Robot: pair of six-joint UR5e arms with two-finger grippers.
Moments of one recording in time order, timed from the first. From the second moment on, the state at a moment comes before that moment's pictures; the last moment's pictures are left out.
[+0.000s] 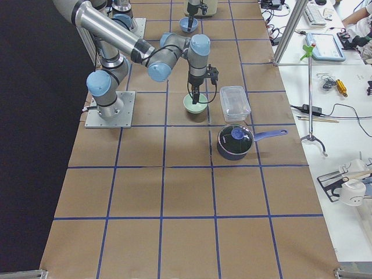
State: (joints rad) left arm -1.45 -1.78 -2.07 -1.02 1.58 0.23; right arm 1.19 -1.51 2.03 -2.05 -1.59 -0.42
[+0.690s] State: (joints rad) left arm -1.46 -1.78 -2.04 -1.03 1.63 0.22; right arm 1.17 -1.42 2.12 -2.15 -1.59 -0.43
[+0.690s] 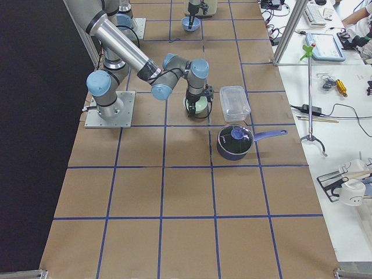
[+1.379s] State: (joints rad) left arm -1.81 -1.88 -1.78 -1.03 1.66 0.04; right arm 1.17 -1.41 2.12 -2.15 -1.59 -0.42
